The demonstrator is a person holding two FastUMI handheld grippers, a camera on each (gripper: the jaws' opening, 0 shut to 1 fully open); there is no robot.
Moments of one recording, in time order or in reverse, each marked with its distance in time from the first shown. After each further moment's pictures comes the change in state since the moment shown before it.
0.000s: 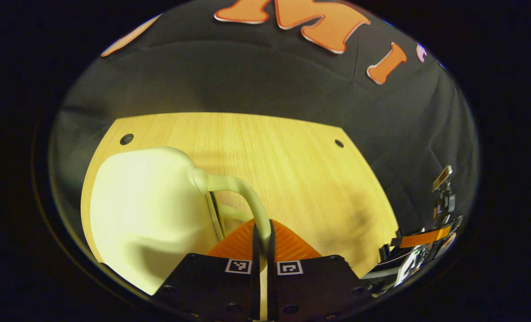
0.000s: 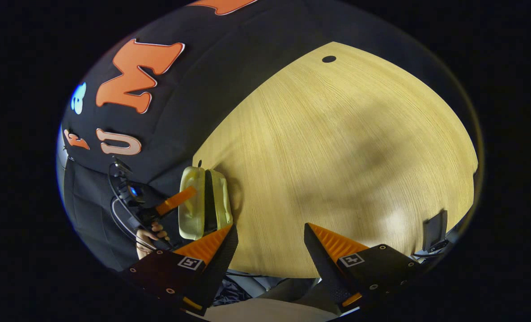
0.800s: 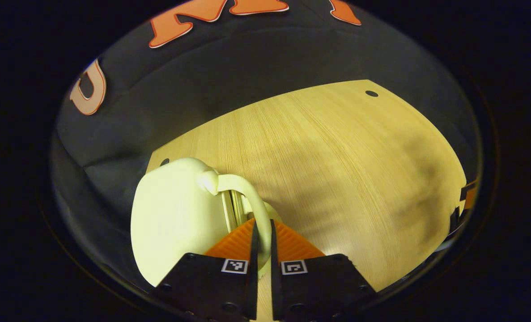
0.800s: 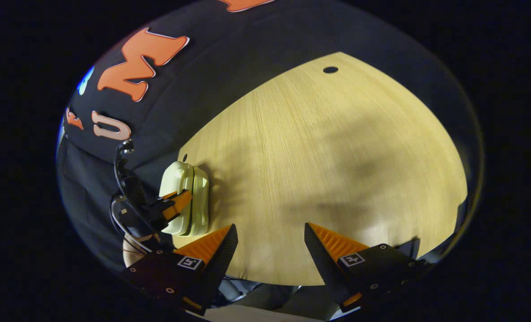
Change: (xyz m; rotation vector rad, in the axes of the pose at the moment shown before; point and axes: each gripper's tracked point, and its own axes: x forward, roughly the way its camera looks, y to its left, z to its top) left arm -0.003 -0.031 0.081 0.278 0.028 0.408; right arm 0.001 -0.030 0.038 -0.205 -0.058 -0.121
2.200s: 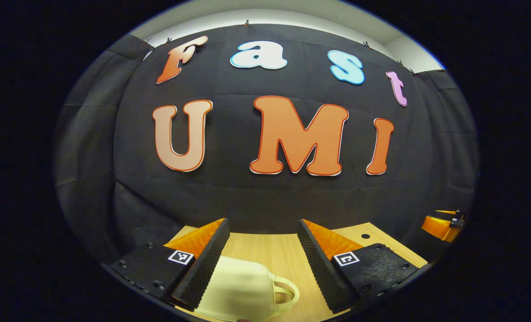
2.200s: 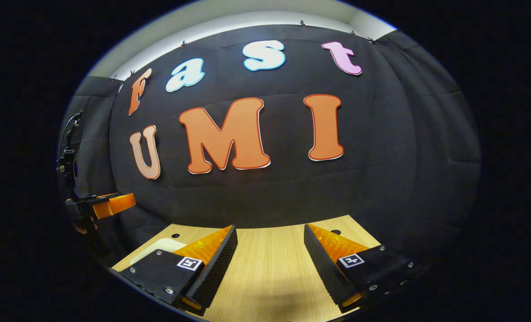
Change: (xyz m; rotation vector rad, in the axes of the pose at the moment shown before) left arm -0.277 0.173 0.162 -0.347 -0.840 0.089; right arm -0.139 0.142 0.112 -0.410 -0.971 -0.131
